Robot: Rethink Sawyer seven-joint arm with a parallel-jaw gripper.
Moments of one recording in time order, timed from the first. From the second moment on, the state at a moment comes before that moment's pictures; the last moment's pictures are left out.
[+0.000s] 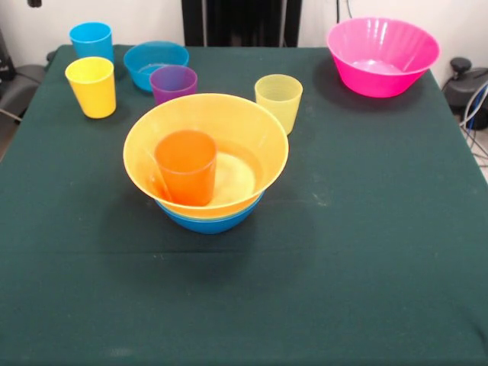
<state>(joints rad) -0.57 -0.83 -0.06 1.54 -0.18 0.77 1.89</state>
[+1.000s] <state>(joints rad) -0.59 -0.83 -0.02 1.56 -0.27 0.70 1.89</state>
